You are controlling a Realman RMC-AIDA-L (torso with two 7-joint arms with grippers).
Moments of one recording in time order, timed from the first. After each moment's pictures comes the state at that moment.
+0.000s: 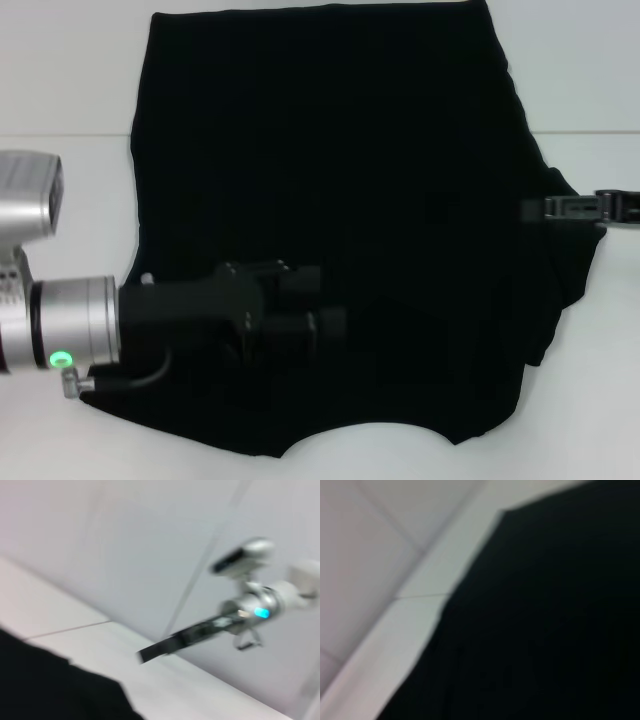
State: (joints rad) left arm -0.57 -2.13 0.65 0.60 1.97 1.68 -1.44; right arm 0.66 1.89 -0.68 -0.64 -2.14 -1.42 2.18
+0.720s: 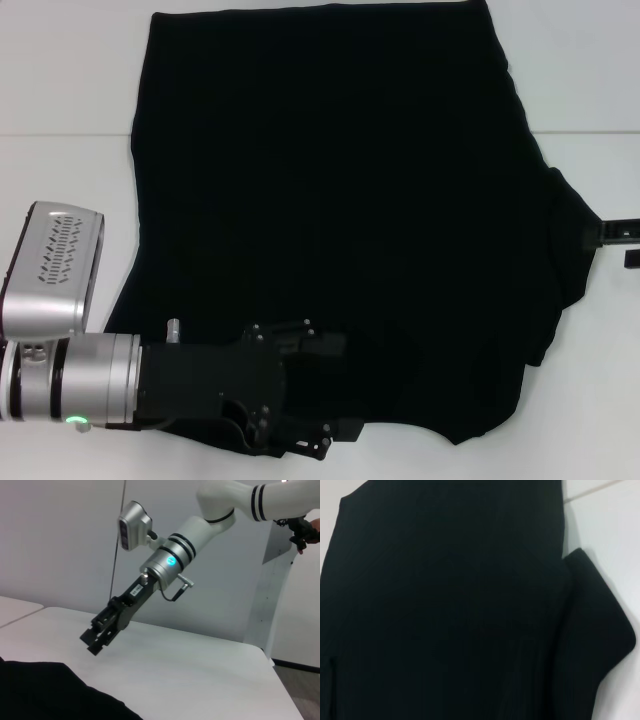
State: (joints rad) left arm -0.54 -2.15 0.74 0.58 2.05 1.71 -1.14; right arm 0.65 1.87 -0.68 -0.66 -2.36 -1.29 2.50
